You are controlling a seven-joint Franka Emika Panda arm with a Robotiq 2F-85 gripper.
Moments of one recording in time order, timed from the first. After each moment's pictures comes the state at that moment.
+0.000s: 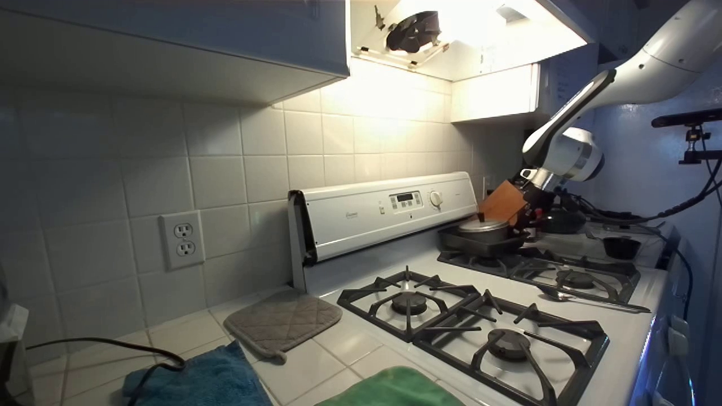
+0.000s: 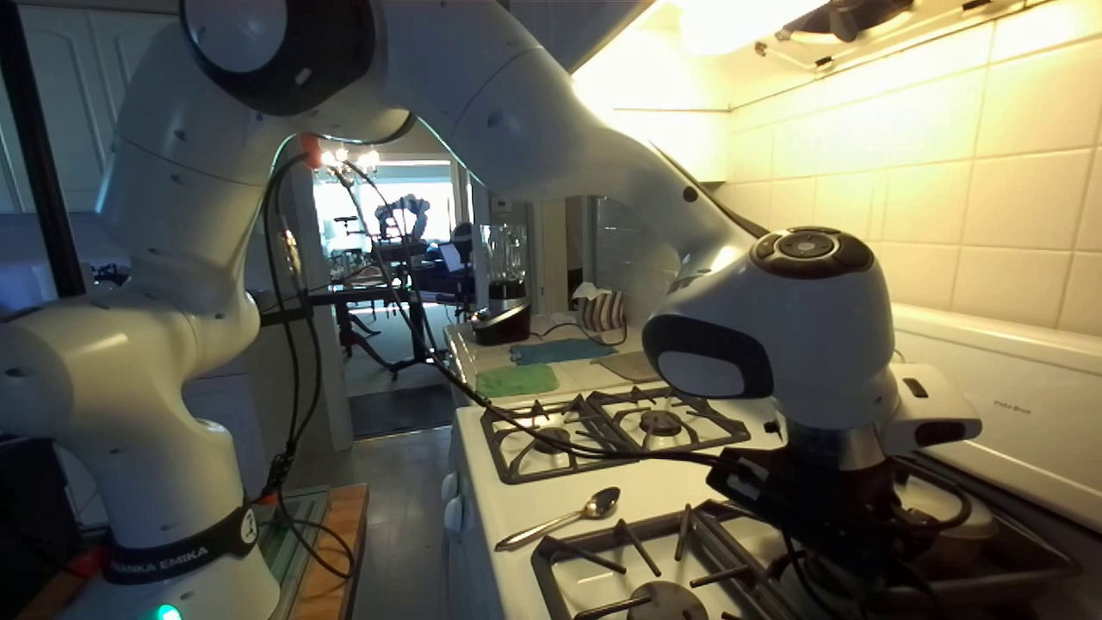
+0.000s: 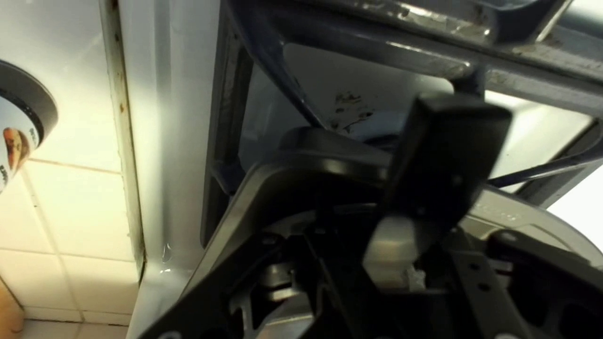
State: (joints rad) arm -0.29 0.50 -0.06 -1.90 0.71 2.67 -1.24
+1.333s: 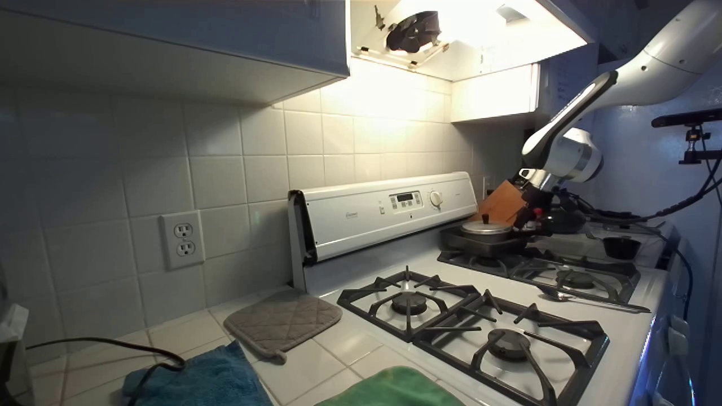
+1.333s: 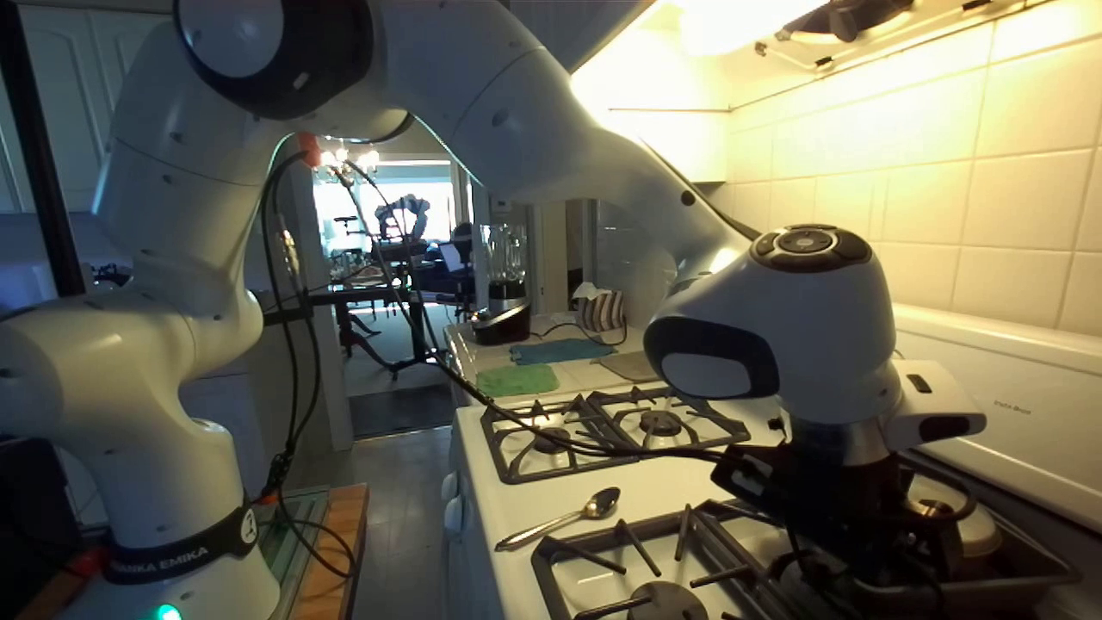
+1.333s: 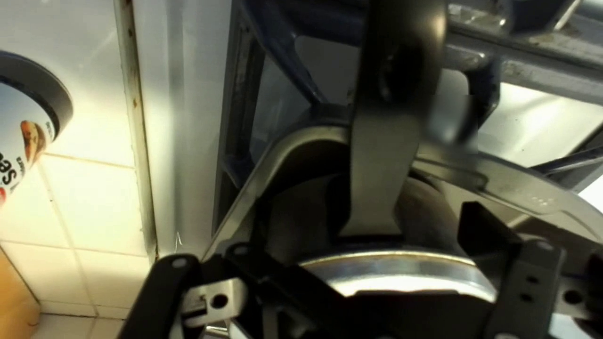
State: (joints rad) arm -0.35 0.50 0.00 -1.90 0.63 2.71 -1.17
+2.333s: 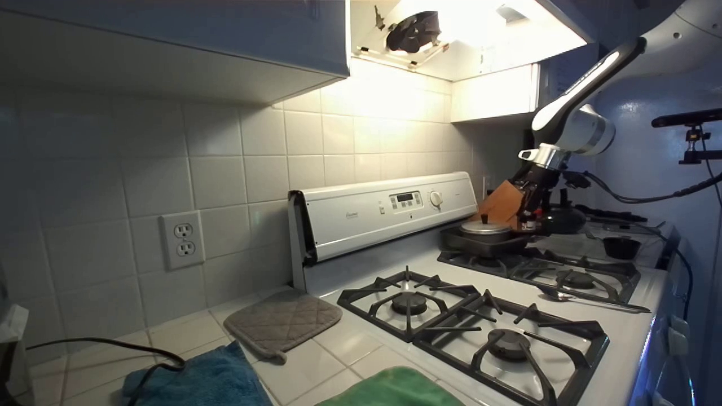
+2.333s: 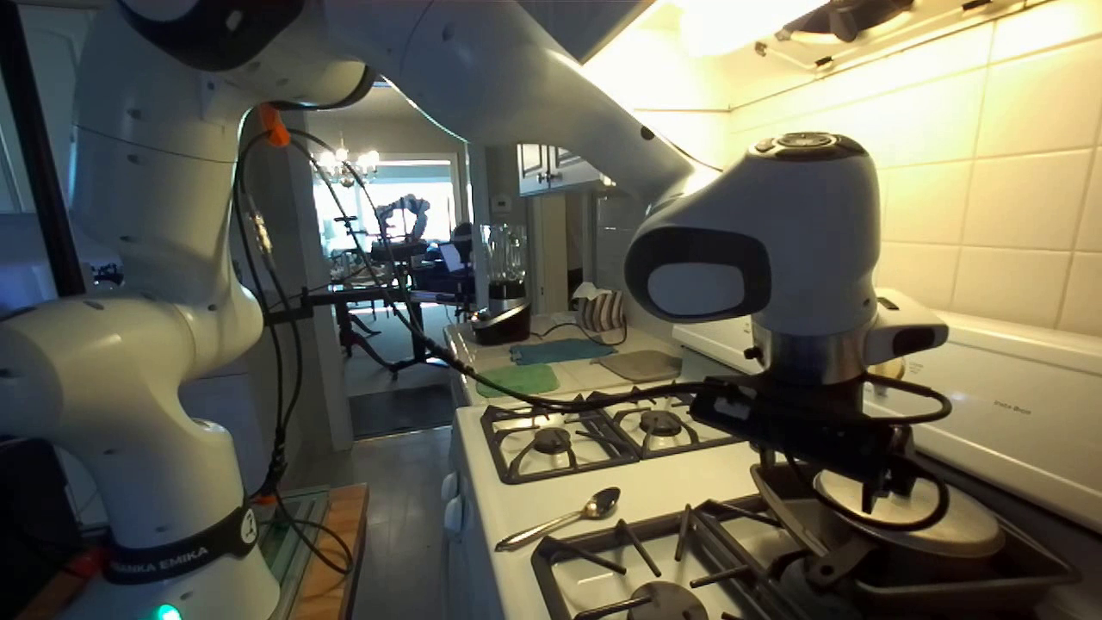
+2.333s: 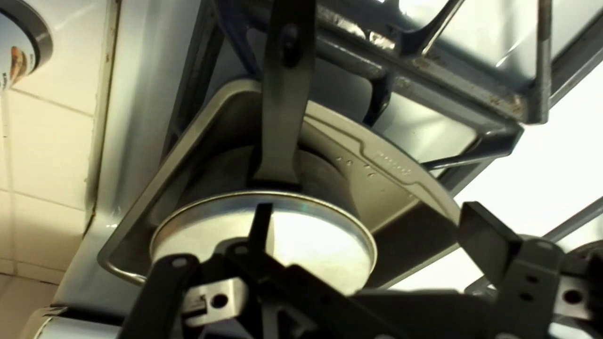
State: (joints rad) arm -0.35 0.34 0.00 -1.96 0.46 2.50 -1.18
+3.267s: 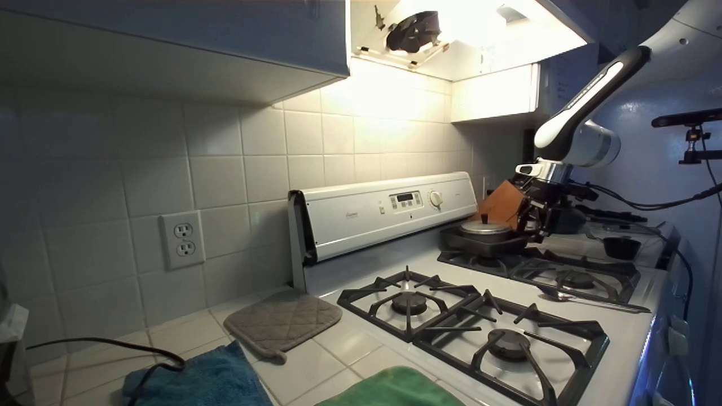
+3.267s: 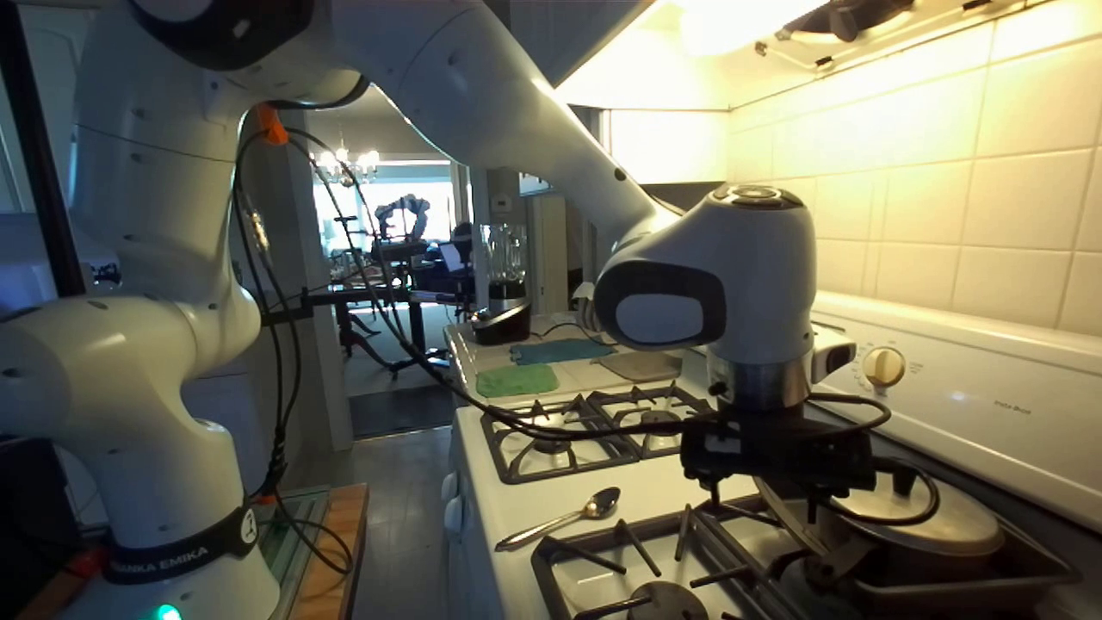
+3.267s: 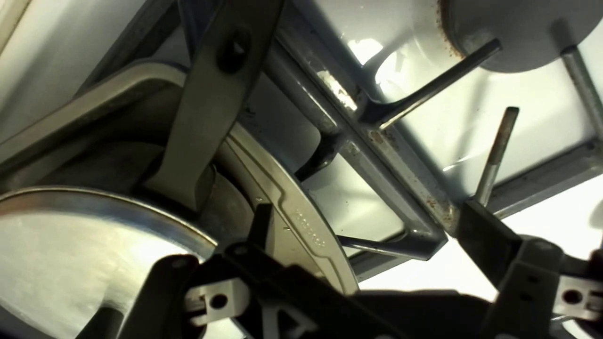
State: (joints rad) arm -0.31 0.33 0.00 -2.08 0.36 2.56 -1.50
